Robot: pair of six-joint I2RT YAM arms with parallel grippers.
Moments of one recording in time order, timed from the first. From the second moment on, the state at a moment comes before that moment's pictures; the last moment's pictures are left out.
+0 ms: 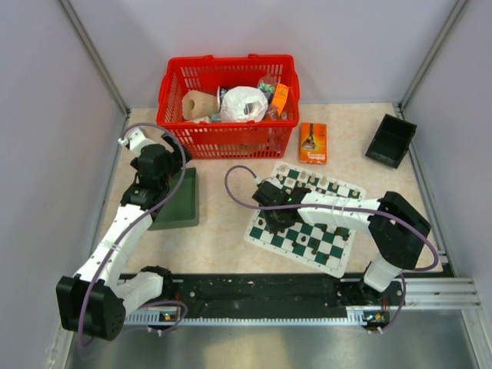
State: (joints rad) left arm -0.20 1.06 0.85 -0.16 -0.35 -0.70; right arm 0.98 1.65 1.05 -0.57 0.20 0.57
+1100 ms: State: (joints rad) left arm -0.20 1.06 0.84 -0.16 -0.34 -0.70; right arm 0.98 1.67 1.05 -0.58 0.20 0.57
